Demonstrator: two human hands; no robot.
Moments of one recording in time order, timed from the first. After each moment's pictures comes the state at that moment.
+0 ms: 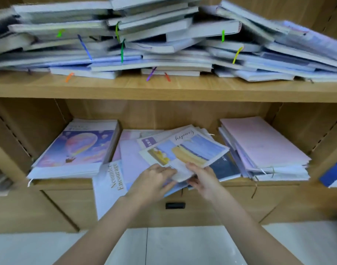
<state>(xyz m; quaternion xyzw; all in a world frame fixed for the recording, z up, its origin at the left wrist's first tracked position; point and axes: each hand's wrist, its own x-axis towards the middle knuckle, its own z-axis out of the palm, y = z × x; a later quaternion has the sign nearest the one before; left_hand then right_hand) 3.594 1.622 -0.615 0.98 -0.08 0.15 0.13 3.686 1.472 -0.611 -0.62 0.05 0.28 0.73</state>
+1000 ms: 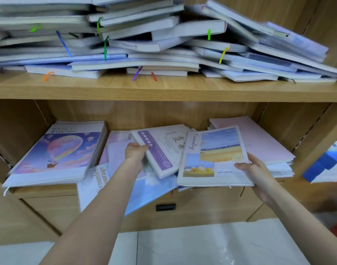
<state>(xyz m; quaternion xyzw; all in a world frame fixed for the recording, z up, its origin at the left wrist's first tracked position) 3.675 1.640 -0.587 0.56 0.39 0.18 0.71 3.721 1.348 -0.570 -0.72 0.01 0.13 0.68</state>
